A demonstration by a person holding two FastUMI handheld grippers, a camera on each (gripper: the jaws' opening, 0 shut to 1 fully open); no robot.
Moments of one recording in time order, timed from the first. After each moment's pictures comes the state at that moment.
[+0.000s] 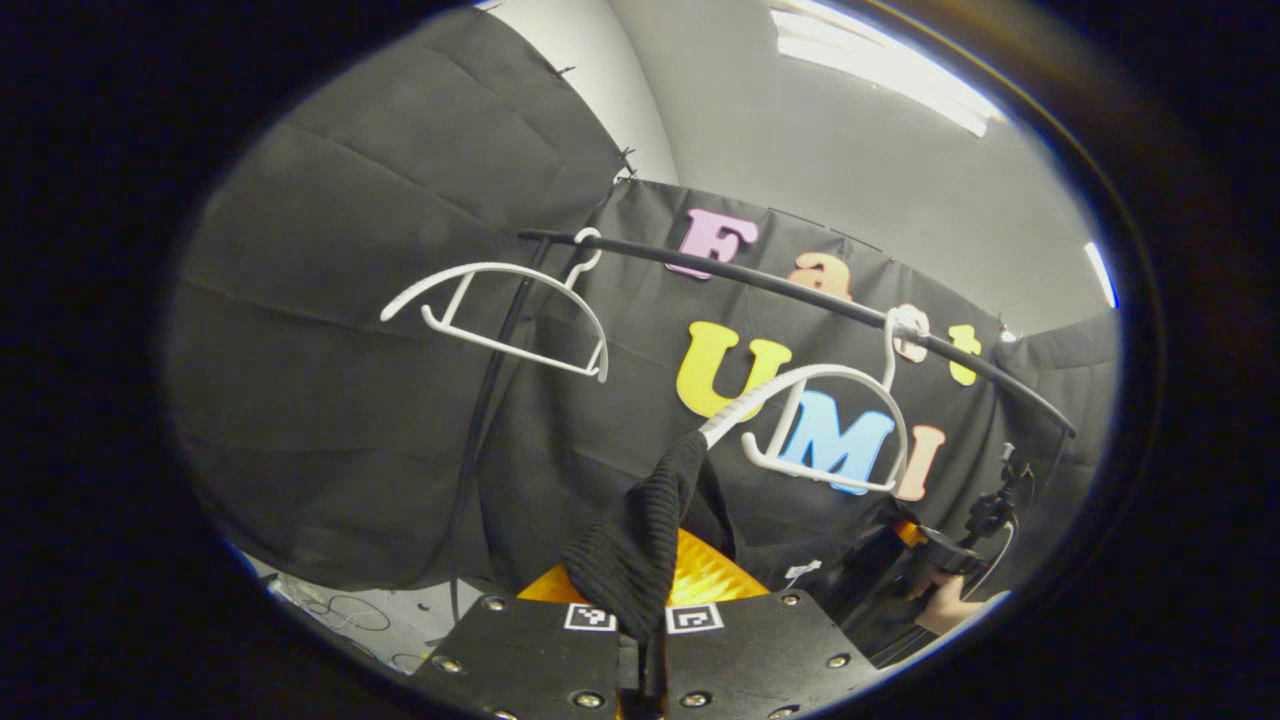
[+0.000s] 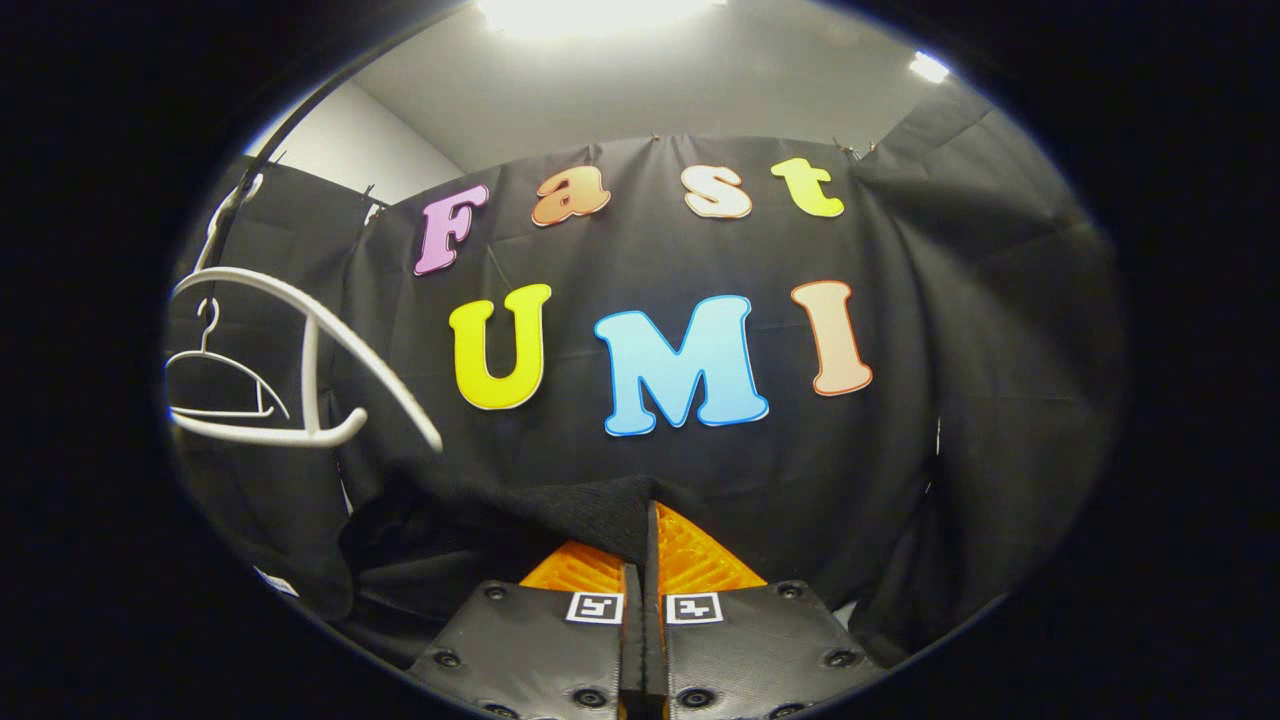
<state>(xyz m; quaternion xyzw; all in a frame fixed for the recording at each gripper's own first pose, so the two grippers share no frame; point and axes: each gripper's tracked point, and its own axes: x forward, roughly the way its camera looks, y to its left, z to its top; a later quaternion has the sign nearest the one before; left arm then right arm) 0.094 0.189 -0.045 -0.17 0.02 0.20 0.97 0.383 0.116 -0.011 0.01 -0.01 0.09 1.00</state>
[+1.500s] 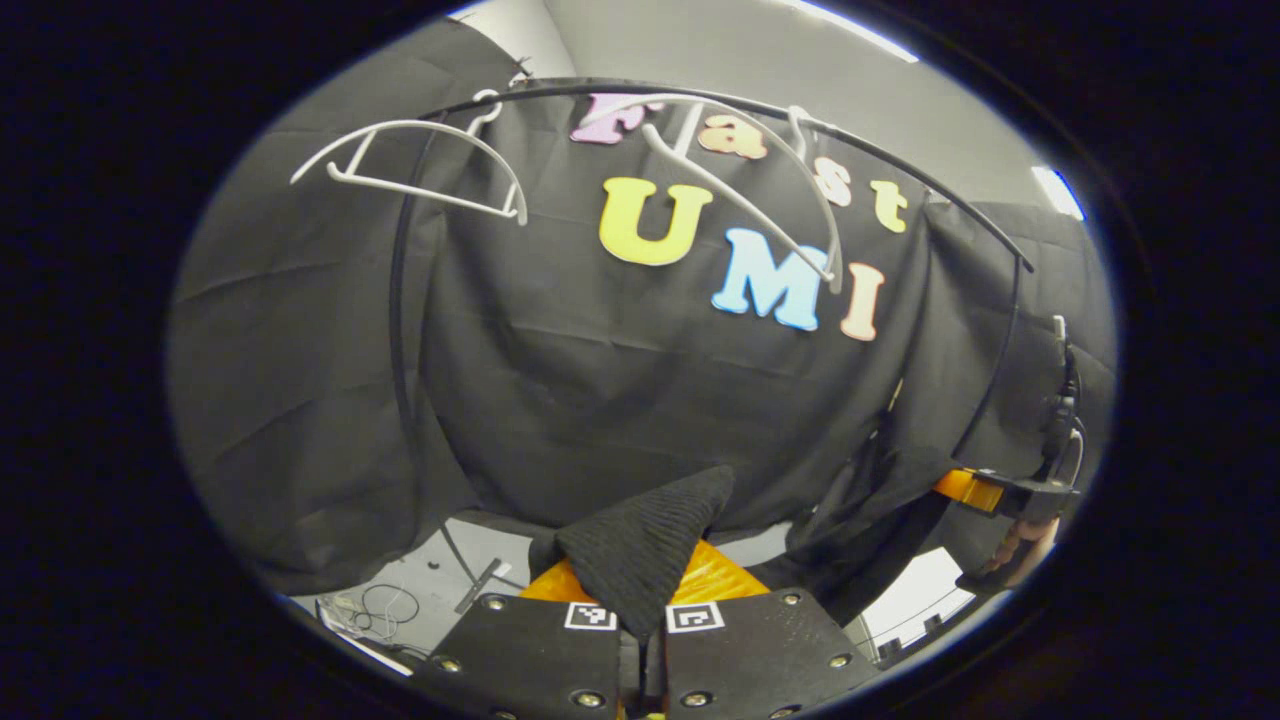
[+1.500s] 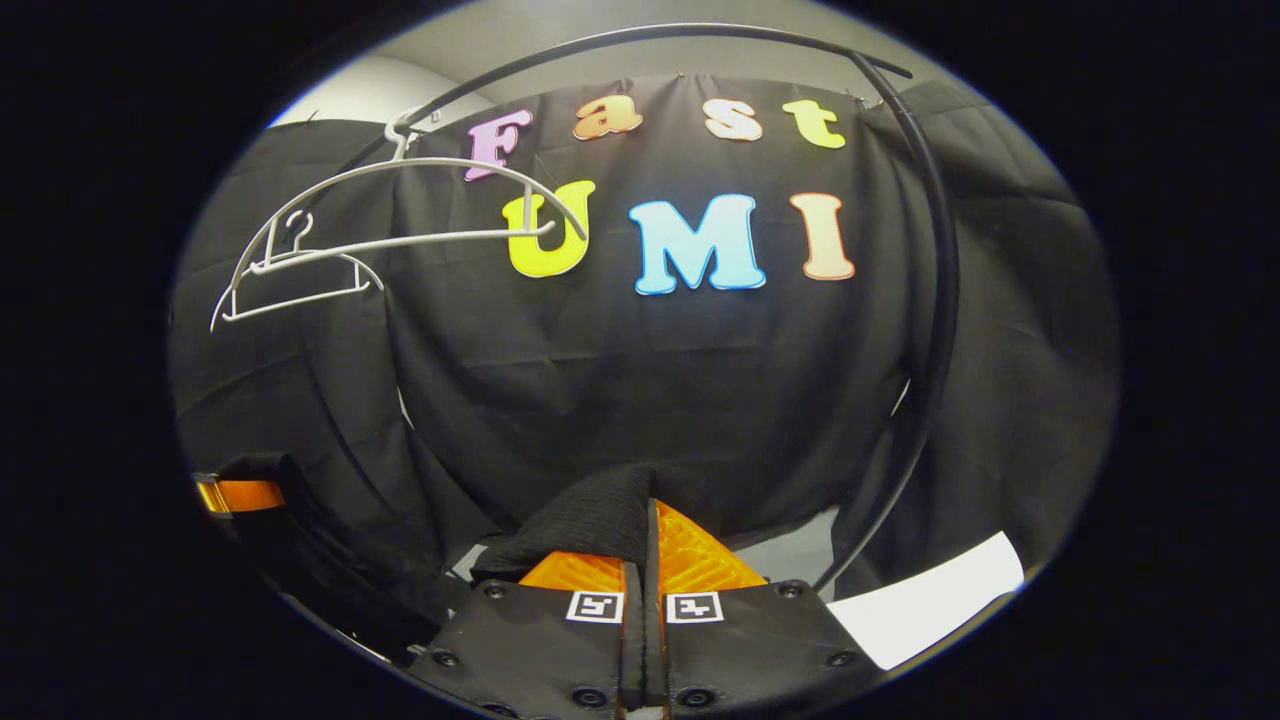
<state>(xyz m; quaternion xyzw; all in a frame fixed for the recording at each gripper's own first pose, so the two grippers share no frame) 0.073 0.117 -0.200 -0.11 0.21 0.01 0.97 0.141 0.121 -0.136 -0.01 0.17 0.09 0.98</state>
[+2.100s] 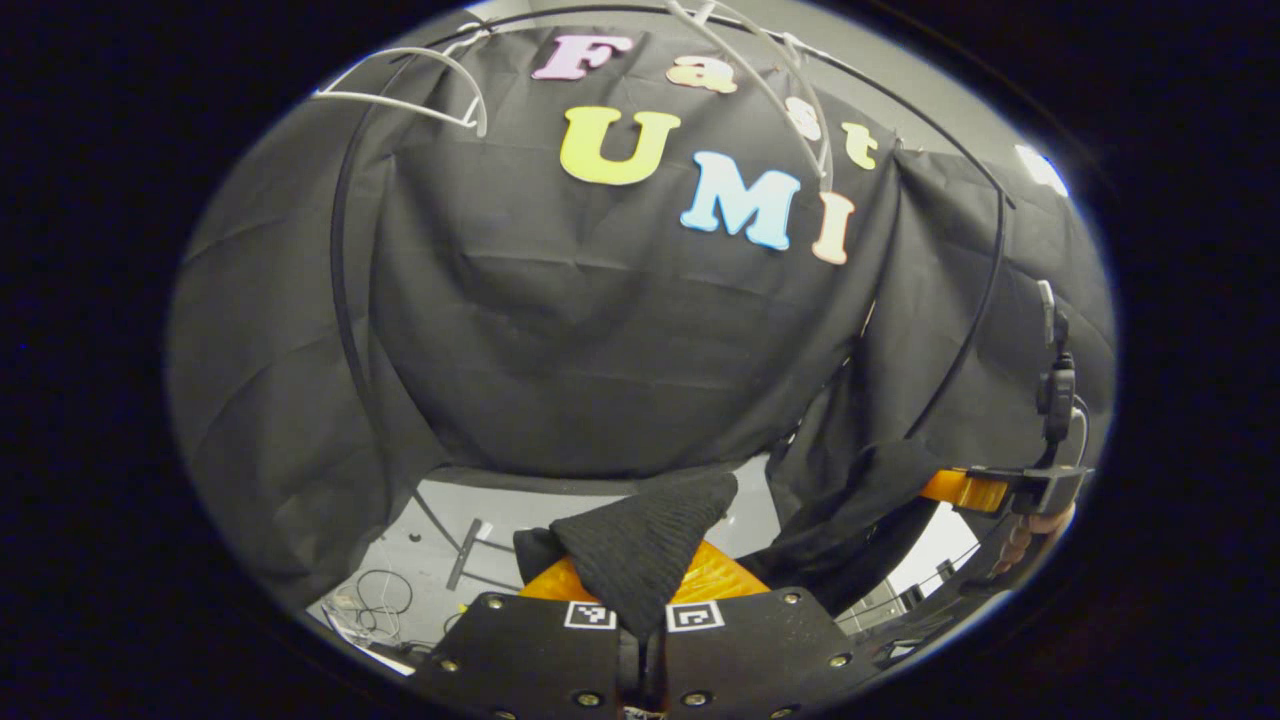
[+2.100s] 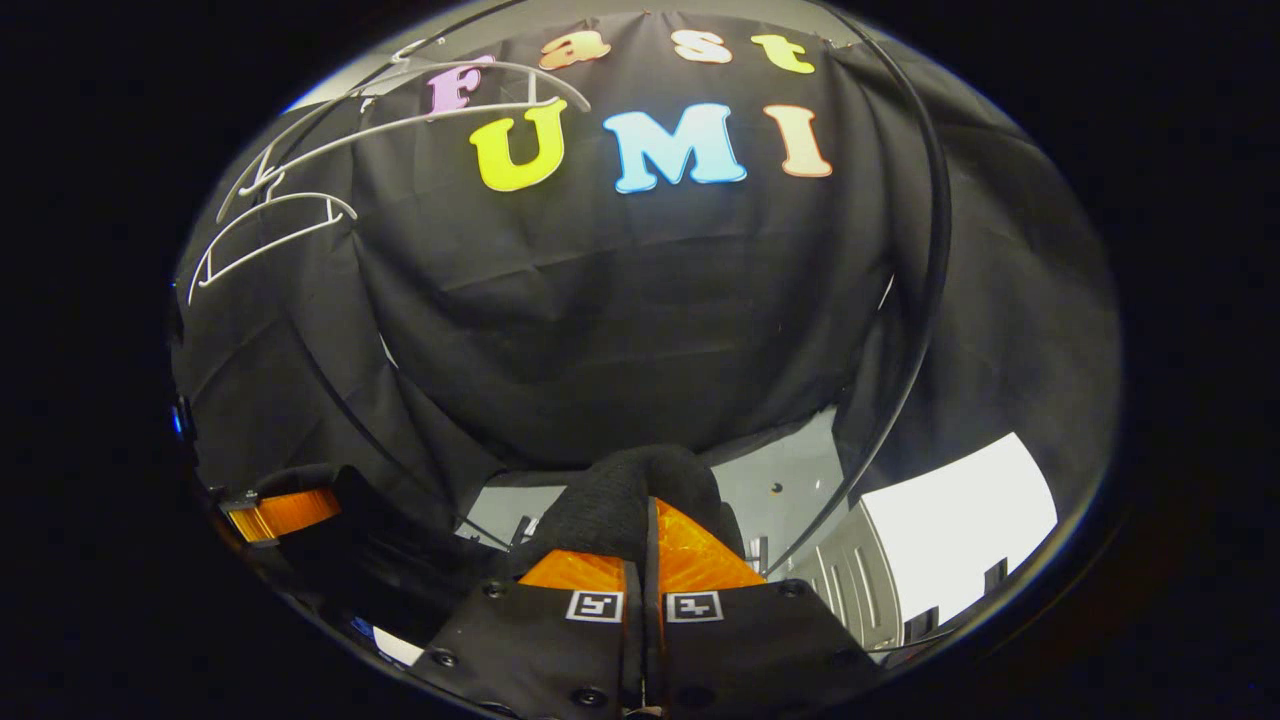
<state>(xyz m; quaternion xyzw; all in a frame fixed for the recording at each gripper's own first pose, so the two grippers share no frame) 0.078 0.113 -0.298 -0.09 0.31 -0.05 0.94 0.103 0.167 -0.241 0.02 0.30 0.06 0.95</state>
